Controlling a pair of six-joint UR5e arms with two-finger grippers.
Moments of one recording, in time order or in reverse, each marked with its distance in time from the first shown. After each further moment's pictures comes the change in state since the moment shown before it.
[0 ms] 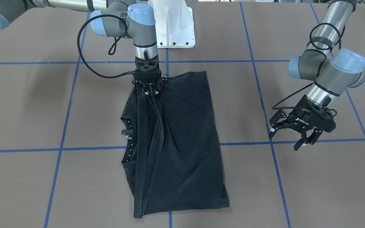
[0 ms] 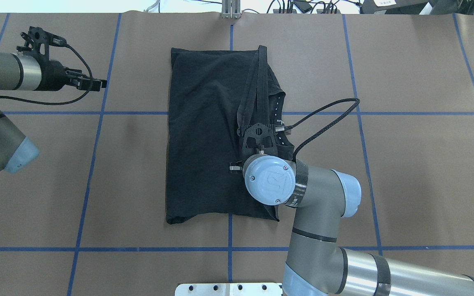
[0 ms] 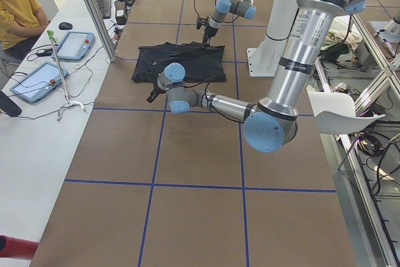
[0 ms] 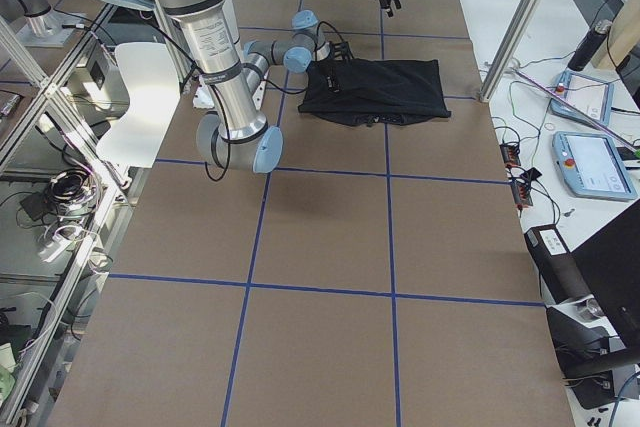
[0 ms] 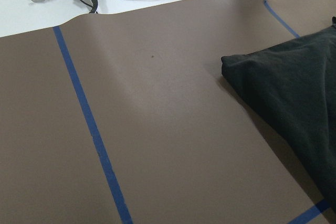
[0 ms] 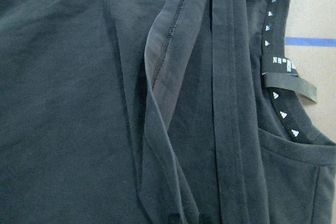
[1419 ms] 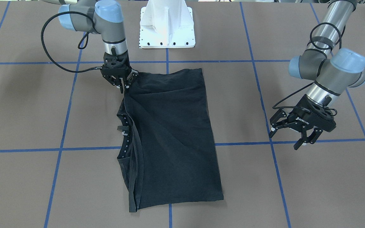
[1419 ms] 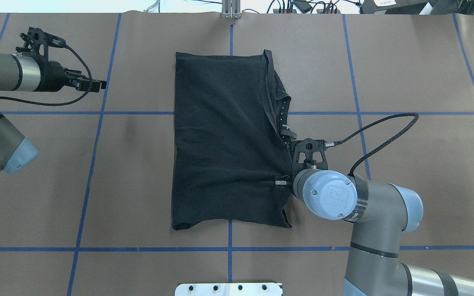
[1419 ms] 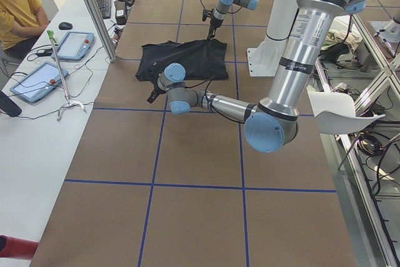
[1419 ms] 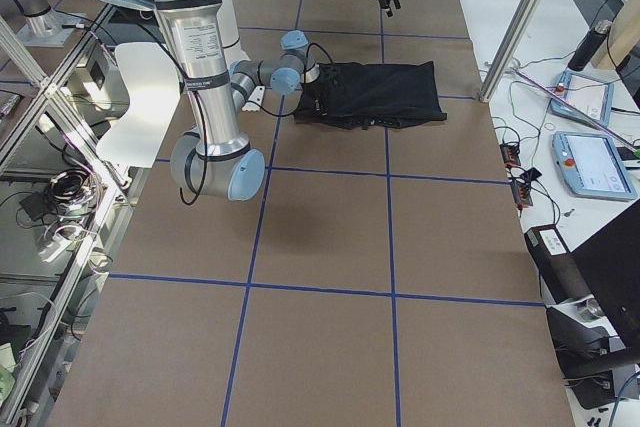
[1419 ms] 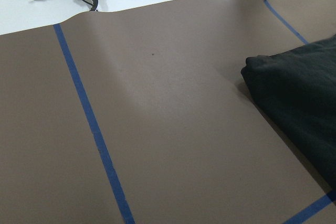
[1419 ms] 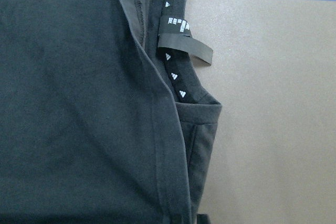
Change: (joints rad) left arm 0.000 0.005 -0.005 -0.001 -0.014 0.000; right arm 0.001 -0.247 0.180 0.005 0.034 0.025
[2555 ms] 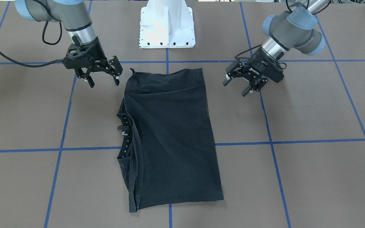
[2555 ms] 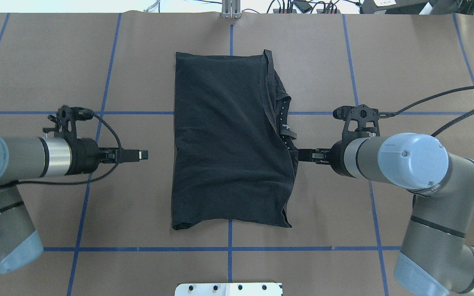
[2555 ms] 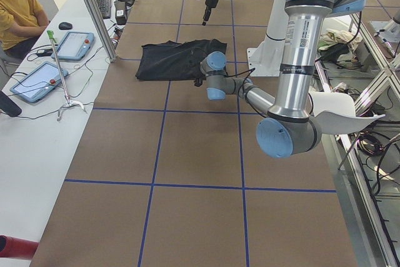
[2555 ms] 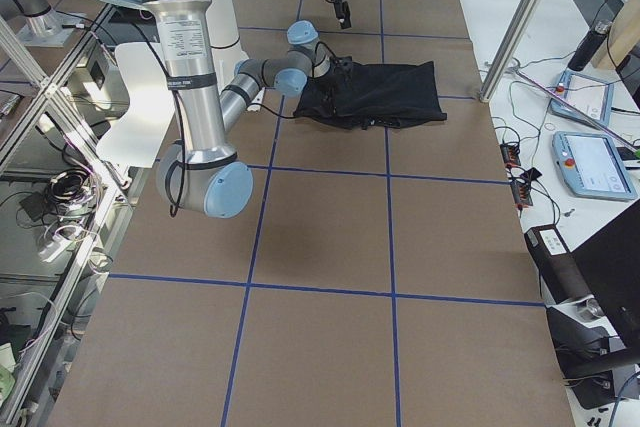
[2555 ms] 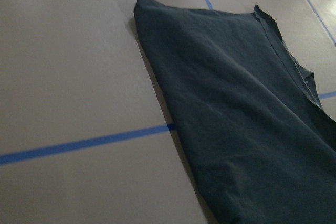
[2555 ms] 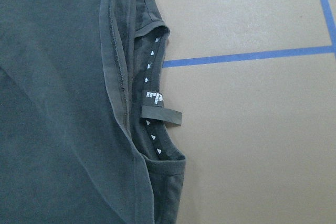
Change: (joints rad) left arm 0.416 0.209 -0.406 0.014 0.203 -0.589; right arm 0.149 -0.200 0.174 0.198 0.160 0.000
